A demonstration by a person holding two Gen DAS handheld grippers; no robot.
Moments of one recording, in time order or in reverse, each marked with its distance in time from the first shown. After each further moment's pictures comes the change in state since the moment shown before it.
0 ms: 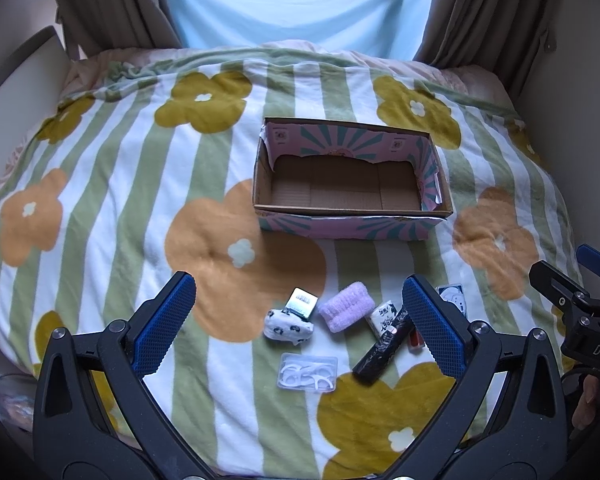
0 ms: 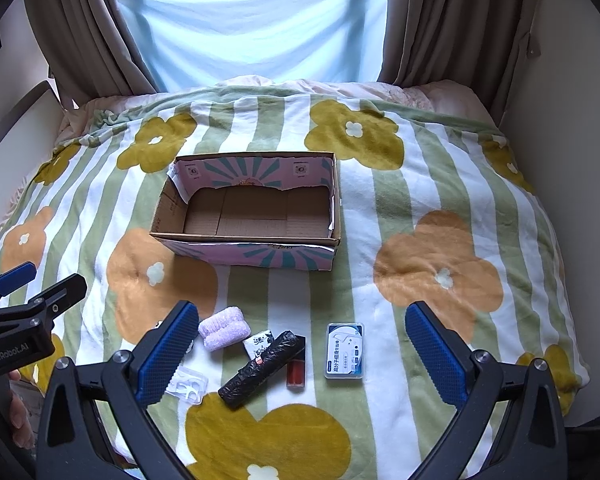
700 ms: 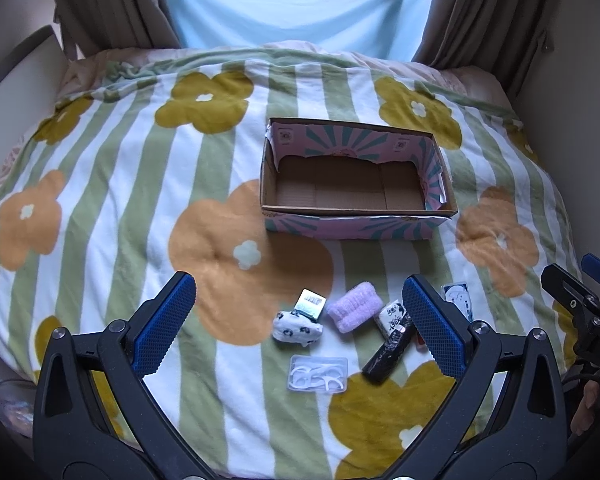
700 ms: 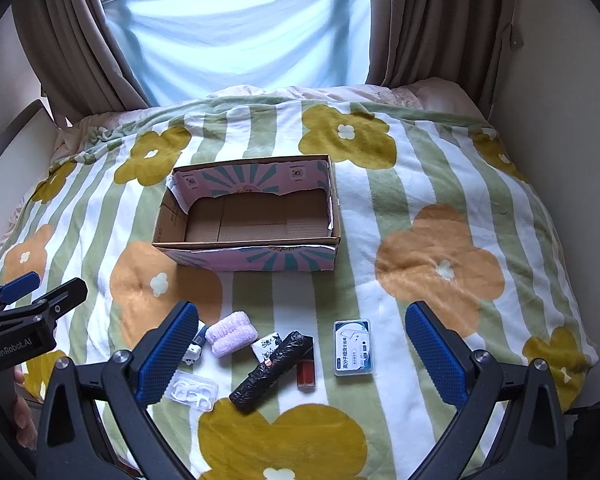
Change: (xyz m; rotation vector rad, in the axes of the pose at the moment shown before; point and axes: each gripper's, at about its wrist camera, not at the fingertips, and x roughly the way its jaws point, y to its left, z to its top) left arm 0.004 0.022 -0.001 0.033 0.001 -0.043; right arm -0.005 0.008 -0.009 0.076 -0.032 -0.010
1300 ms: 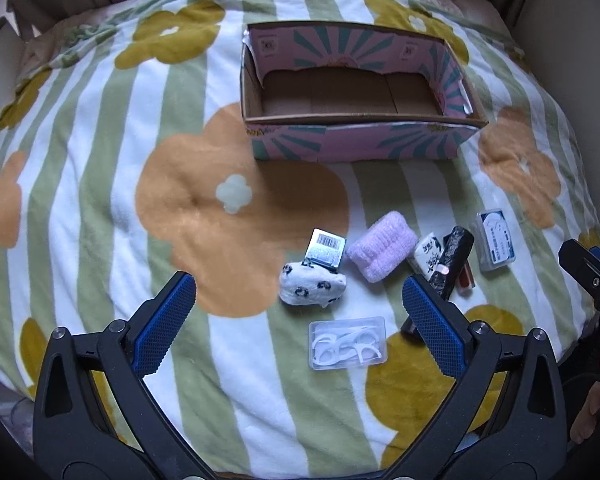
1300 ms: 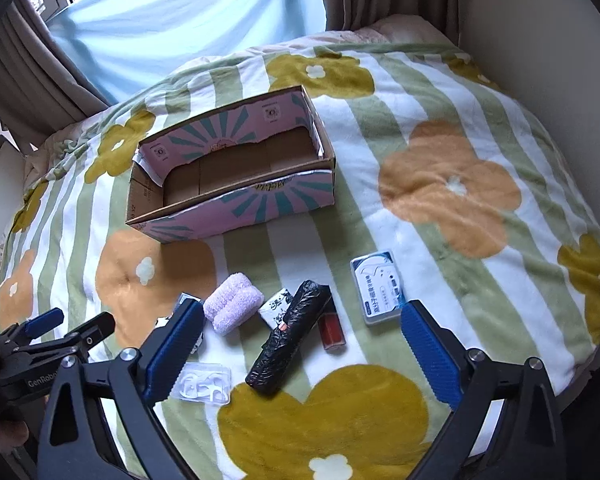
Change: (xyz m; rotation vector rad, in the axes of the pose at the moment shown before) left arm 0.106 0.012 -0.046 0.155 0.225 -0.052; right arm 0.062 -0.005 -0.070 0.232 0.080 -0.014
